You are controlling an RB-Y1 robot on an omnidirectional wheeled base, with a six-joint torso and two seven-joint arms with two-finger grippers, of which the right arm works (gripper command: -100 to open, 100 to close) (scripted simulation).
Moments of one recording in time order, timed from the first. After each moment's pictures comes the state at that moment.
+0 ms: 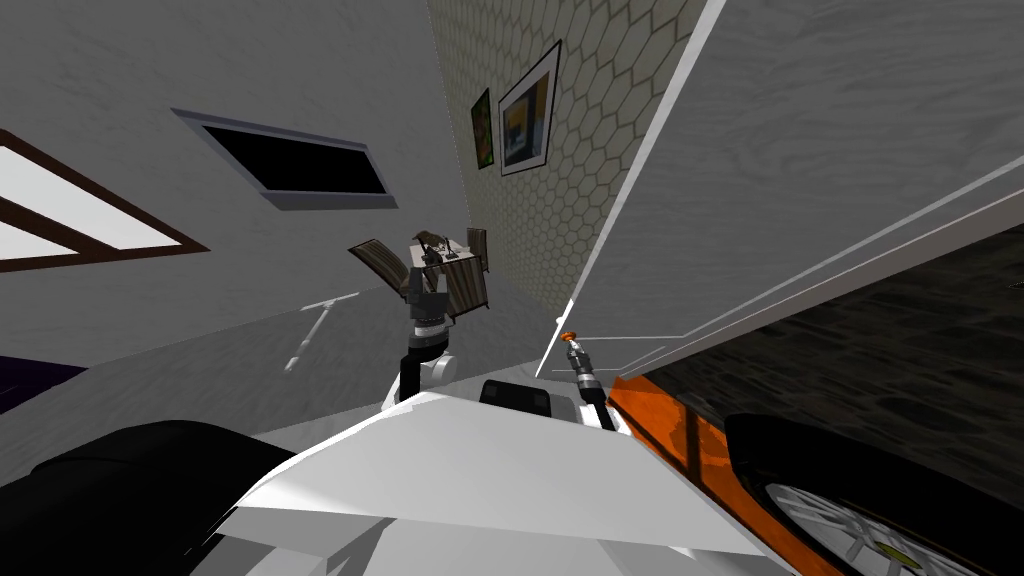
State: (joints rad) arm 0.08 -0.16 -0.05 -0.83 0.20 -0.88 0.81
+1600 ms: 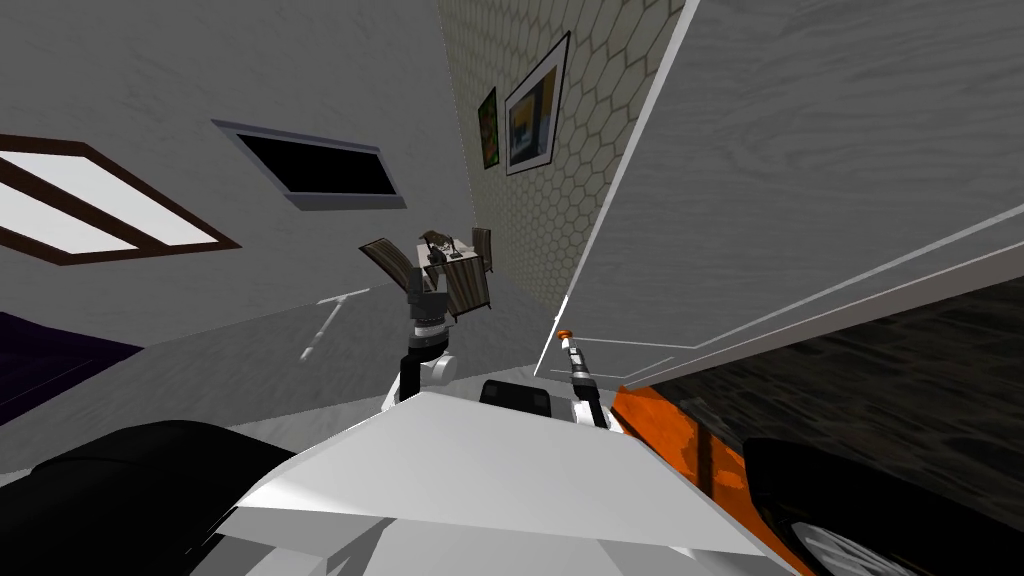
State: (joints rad) arm 0.07 -0.14 0.03 -0.83 -0.01 -0.89 0.42
